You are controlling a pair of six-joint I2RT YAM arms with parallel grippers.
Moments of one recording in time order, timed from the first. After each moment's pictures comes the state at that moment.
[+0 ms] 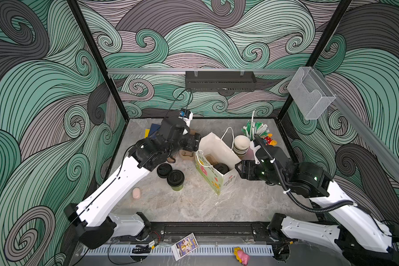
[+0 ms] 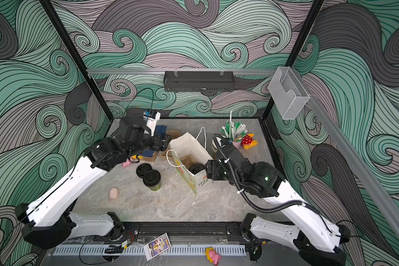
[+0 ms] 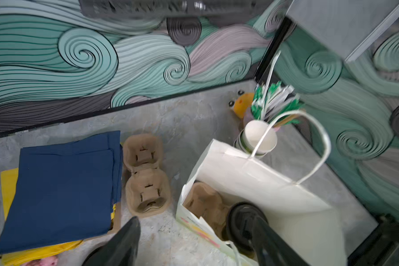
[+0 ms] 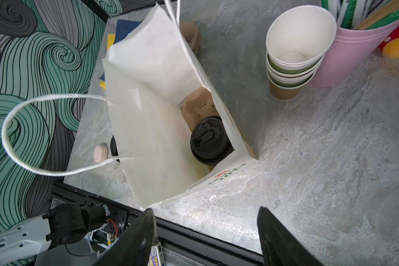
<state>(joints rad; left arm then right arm) -0.70 1.34 1.61 -0.85 -0.14 -0.23 0.91 1.02 1.38 -1.20 0.24 0.78</state>
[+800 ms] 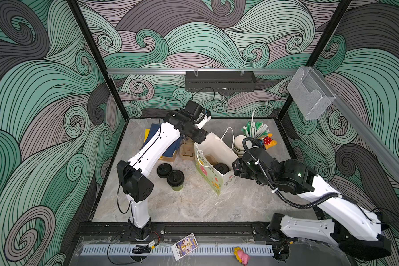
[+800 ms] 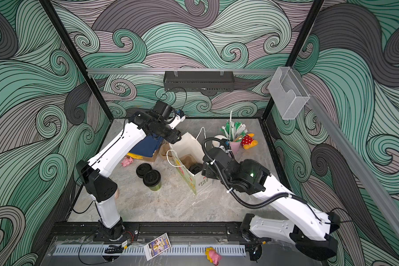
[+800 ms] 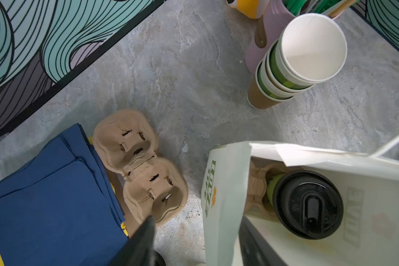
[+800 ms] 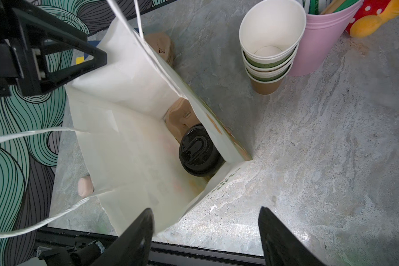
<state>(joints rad) -0.58 1.86 2.03 -1.16 0.08 0.15 0.99 1.11 1.38 -1.22 0.38 0.97</state>
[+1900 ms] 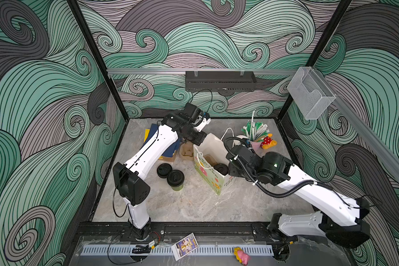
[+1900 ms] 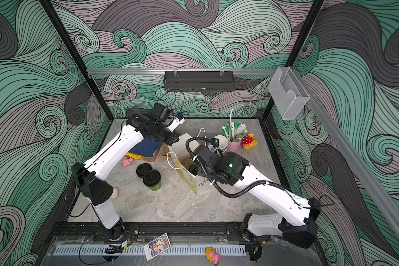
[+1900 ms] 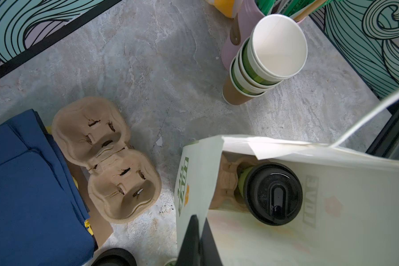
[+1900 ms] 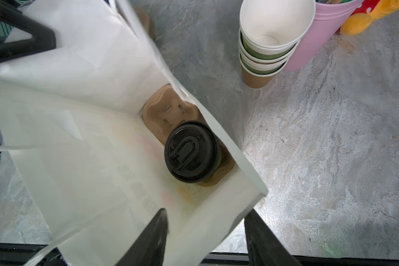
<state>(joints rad) -0.58 1.78 1.93 -1.12 0.20 0.05 1.00 1.27 1.45 -1.28 0.41 0.98</state>
